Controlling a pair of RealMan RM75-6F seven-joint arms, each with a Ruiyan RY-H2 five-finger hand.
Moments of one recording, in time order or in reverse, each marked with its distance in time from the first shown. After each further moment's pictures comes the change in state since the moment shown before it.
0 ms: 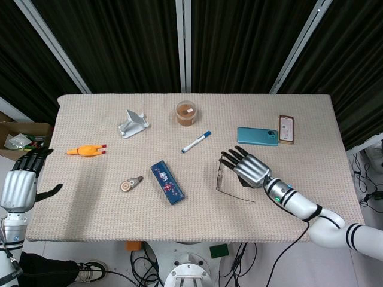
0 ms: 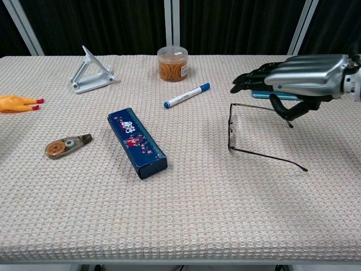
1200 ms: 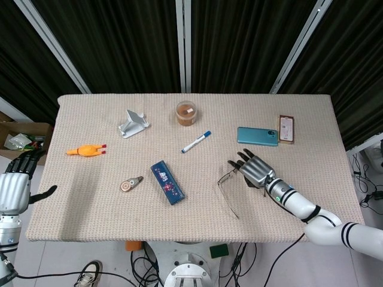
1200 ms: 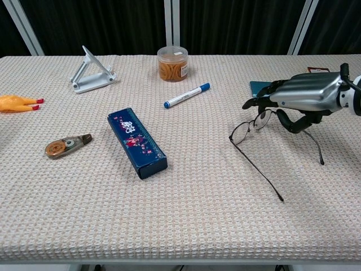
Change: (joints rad) left arm 0.027 0.003 -0.007 0.029 -0.001 -0.002 -0.038; right arm 0.022 -0.016 -0.055 0.020 0.194 -0.064 -0.131
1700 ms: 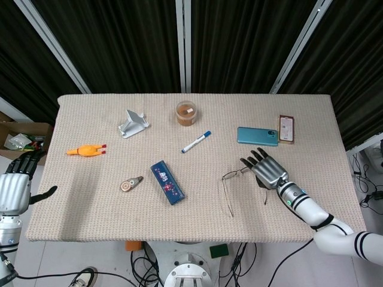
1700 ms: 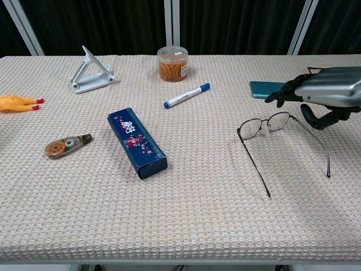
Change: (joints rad) left arm 0.003 -0.002 -0.002 0.002 0.002 -0.001 0.000; right arm -0.058 0.074 -0.014 -0.100 0.098 0.093 -0.112
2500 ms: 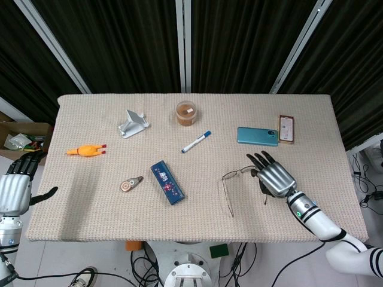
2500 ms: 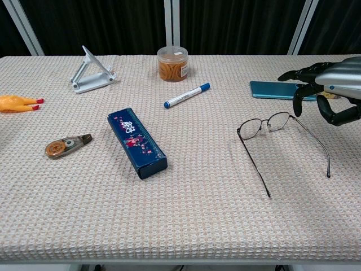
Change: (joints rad) left arm 0.005 -0.006 0.002 0.009 0.007 0.000 -0.010; right arm -0.104 0.063 -0.019 -0.098 -0.128 0.153 0.102
